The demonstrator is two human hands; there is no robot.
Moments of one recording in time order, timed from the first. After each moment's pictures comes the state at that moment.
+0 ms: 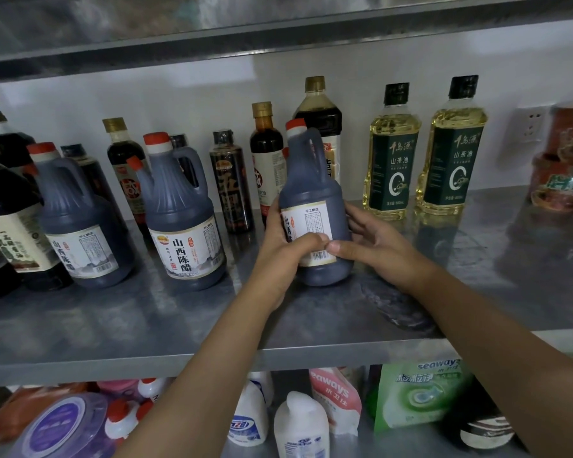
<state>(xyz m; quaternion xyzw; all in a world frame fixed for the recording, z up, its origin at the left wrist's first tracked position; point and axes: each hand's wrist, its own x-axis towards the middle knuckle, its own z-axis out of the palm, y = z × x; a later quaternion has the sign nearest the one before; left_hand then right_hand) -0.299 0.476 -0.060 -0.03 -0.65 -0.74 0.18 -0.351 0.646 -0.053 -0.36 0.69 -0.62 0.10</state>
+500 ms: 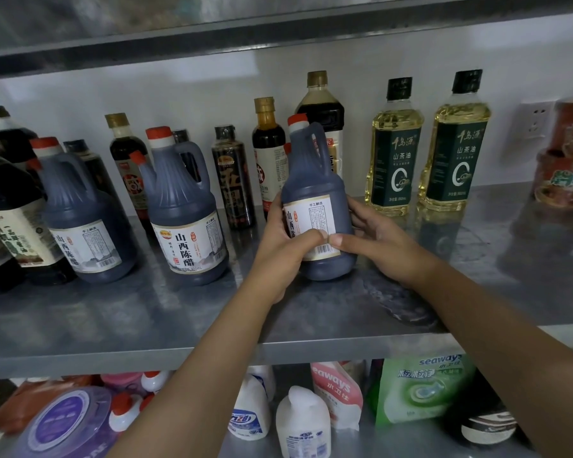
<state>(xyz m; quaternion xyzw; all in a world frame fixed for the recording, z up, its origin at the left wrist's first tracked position) -0.300 0.475 -0.061 -0.04 -0.67 -0.71 0.20 -0.355 0.645 -0.055 -0.36 0.69 -0.61 0.09</state>
